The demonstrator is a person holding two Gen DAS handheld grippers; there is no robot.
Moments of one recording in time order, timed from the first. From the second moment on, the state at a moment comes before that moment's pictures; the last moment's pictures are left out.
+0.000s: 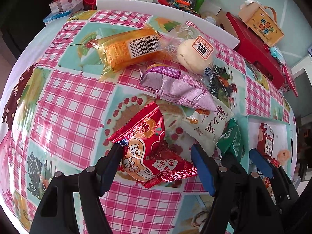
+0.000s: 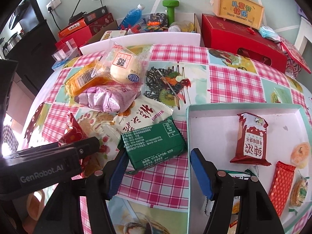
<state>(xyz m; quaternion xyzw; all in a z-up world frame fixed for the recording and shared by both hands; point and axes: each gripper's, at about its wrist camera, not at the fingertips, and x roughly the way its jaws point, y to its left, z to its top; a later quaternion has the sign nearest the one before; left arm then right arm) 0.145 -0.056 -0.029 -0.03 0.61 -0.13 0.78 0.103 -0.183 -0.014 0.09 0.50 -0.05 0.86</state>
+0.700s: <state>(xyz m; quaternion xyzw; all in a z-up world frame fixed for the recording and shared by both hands) 0.156 -0.059 -0.033 -0.03 0.61 -0.12 0.78 0.106 -0.160 -0.026 0.02 0.52 0.01 0.85</state>
